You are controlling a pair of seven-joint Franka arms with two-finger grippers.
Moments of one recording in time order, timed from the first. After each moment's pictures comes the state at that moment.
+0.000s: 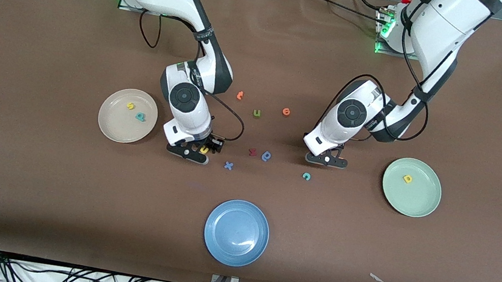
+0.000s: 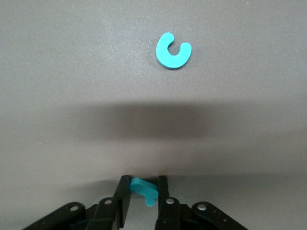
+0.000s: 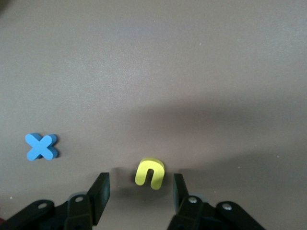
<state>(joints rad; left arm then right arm) -0.15 0.59 -0.35 -1.99 0.23 2.47 -0.61 0.75 0.74 -0.21 -1.66 0.22 2.45 0.65</state>
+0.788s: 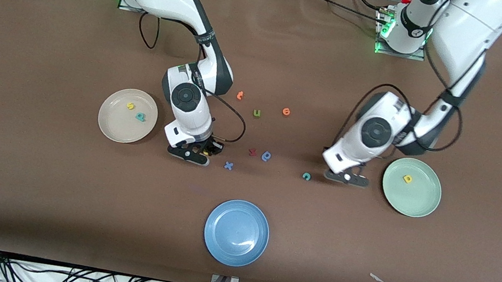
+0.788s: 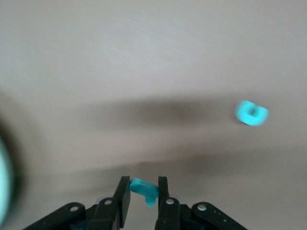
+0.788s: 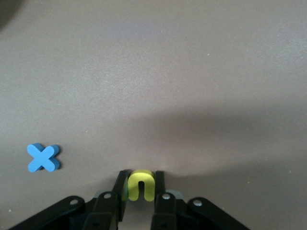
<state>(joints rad) -0.01 0.55 -0.32 -1.86 0.23 2.29 -0.33 0.76 0.77 -0.21 -1.66 0.21 2.51 0.65</state>
